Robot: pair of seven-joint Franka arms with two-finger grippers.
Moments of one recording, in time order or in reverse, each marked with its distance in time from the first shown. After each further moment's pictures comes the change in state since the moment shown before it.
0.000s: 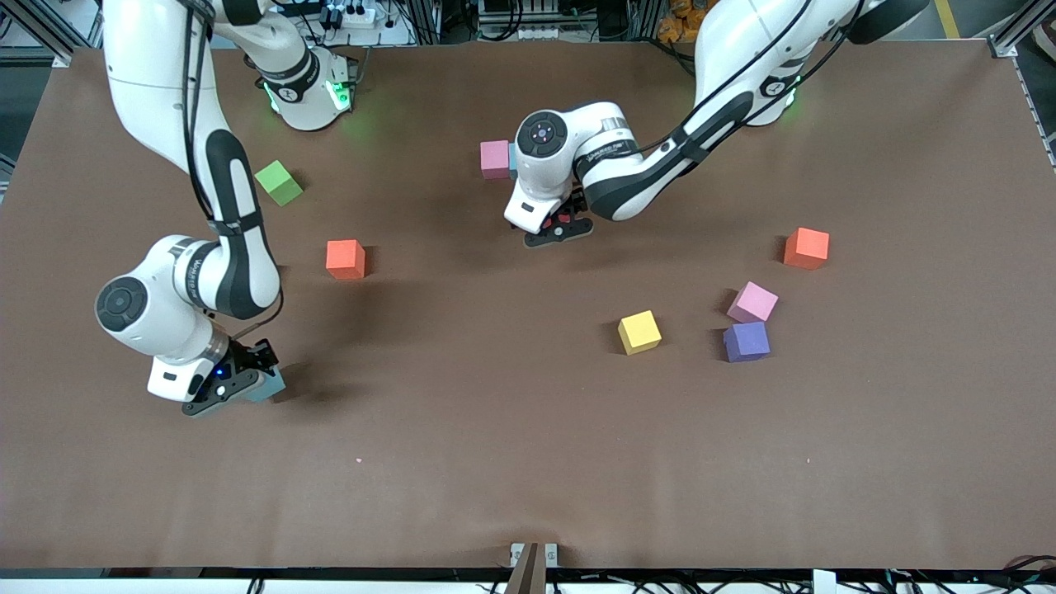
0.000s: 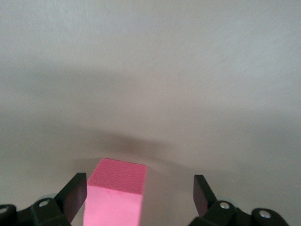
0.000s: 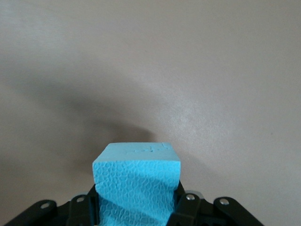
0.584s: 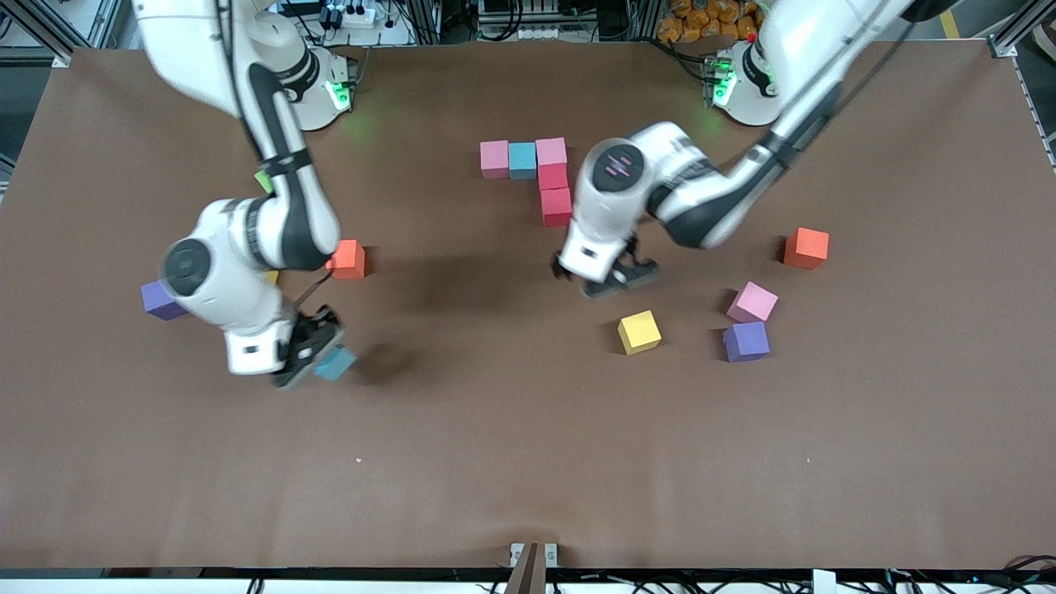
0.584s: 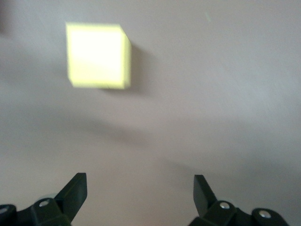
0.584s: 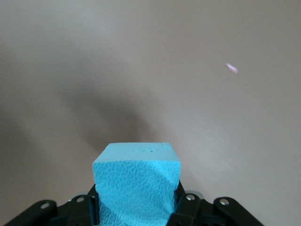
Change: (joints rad) left arm 0.259 -0.070 0.008 0.020 -0.005 -0.025 0.210; right arm 0.259 -0.124 0.009 -0.047 0.000 -0.067 -0.061
